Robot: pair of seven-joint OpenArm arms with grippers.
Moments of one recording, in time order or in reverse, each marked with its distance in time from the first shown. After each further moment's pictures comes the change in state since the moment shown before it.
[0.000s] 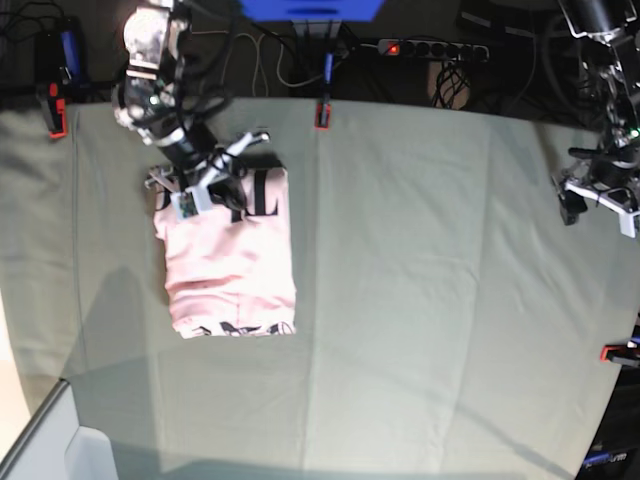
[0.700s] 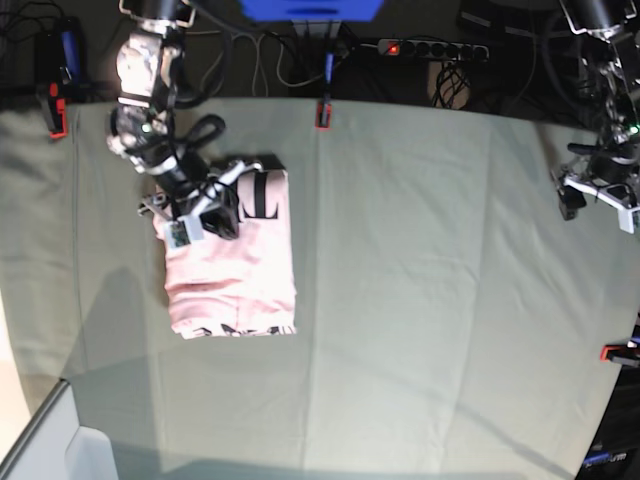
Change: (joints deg) left arm 0.9 0.1 0.0 0.0 0.0 0.0 0.0; right arm 6.1 1.4 0.3 -3.4 -0.2 0.0 -0.4
